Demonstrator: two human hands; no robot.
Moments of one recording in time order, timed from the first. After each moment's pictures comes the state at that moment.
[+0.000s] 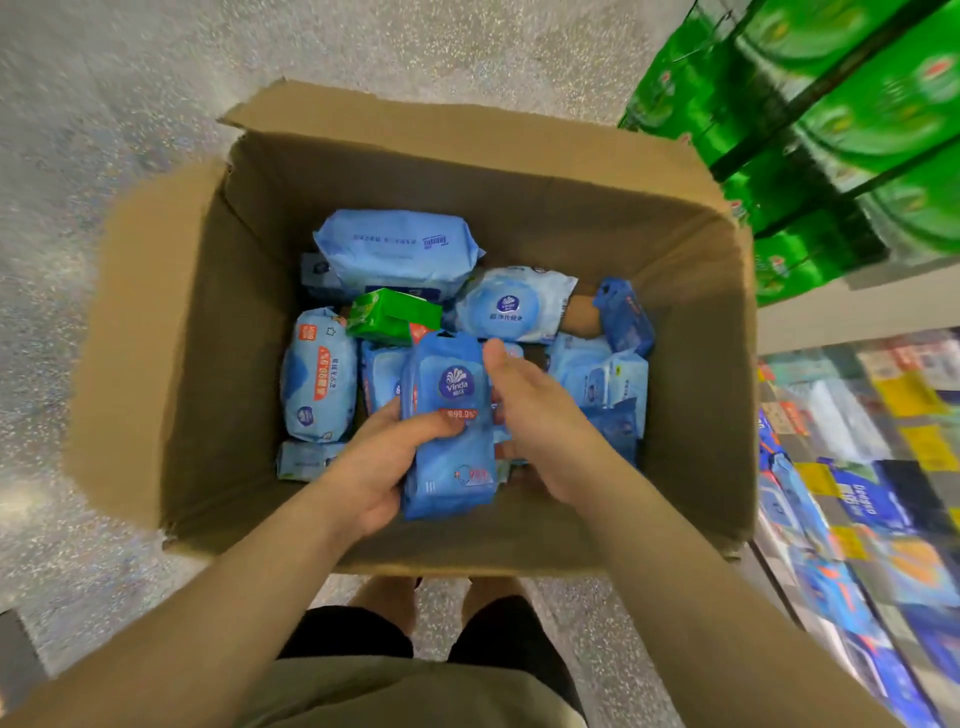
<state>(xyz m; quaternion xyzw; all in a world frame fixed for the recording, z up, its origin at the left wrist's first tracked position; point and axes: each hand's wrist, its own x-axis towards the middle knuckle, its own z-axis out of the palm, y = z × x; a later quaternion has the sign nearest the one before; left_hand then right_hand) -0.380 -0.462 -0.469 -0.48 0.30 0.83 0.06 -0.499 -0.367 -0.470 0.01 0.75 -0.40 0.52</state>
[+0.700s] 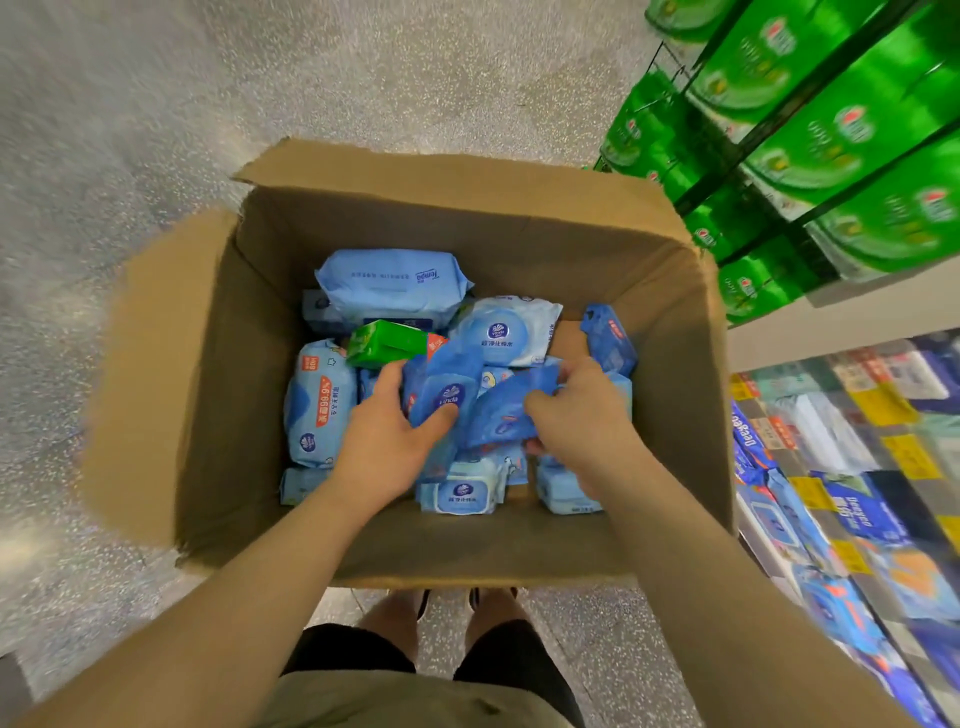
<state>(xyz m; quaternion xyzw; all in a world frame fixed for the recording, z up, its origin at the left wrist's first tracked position) -0.392 -0.477 -0.473 -0.41 0.74 0.53 0.00 -0.528 -0.349 -0.415 -0.01 0.85 -0.36 0.39</state>
